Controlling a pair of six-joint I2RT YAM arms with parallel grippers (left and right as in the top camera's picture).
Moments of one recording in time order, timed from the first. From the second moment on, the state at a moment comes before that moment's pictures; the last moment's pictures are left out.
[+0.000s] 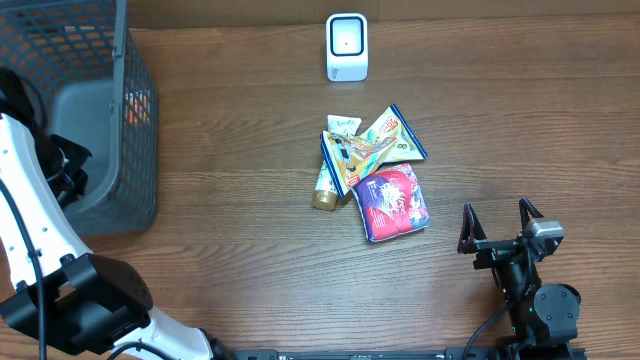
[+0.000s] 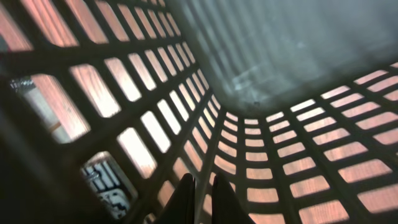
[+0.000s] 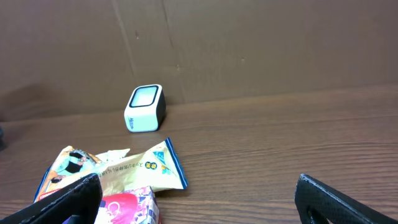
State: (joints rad) left arm 0.56 1.83 1.94 -1.67 -0.17 -0.63; right arm 0.11 0.01 0.02 -0.04 -0.03 0.17
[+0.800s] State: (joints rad) left arm 0.75 1.68 1.80 -1.68 -0.16 -0.55; right arm 0.11 0.01 0.02 -0.03 -0.03 0.17
